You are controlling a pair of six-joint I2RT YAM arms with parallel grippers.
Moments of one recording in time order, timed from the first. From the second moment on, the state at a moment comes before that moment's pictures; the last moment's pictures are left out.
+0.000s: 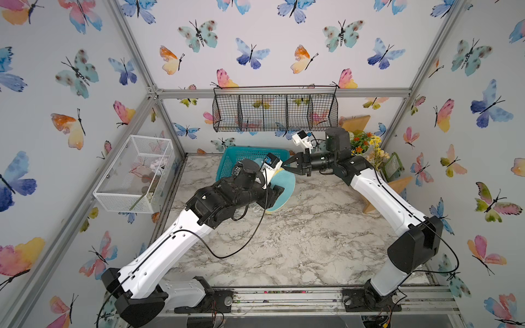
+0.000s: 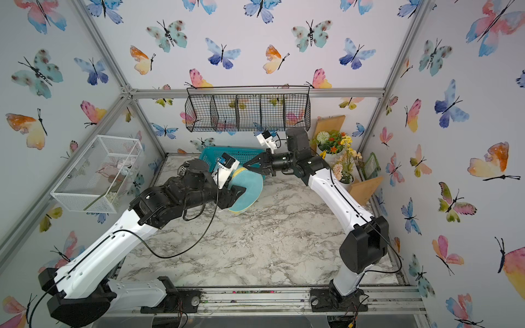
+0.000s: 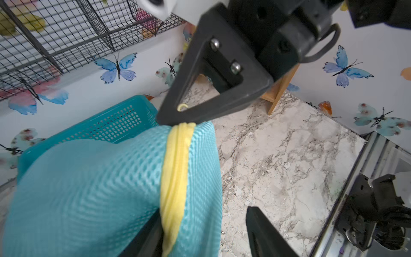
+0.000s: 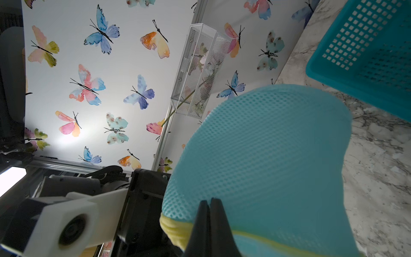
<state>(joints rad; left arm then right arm) -0.79 1.26 1.55 -0.79 -0.02 0.00 0.51 1.69 1.69 -0.39 -1.11 0.81</state>
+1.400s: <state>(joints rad) -0.71 1.33 1.65 -0.90 0.09 0.04 0.55 1.71 1.80 -0.52 -1.13 0.74</state>
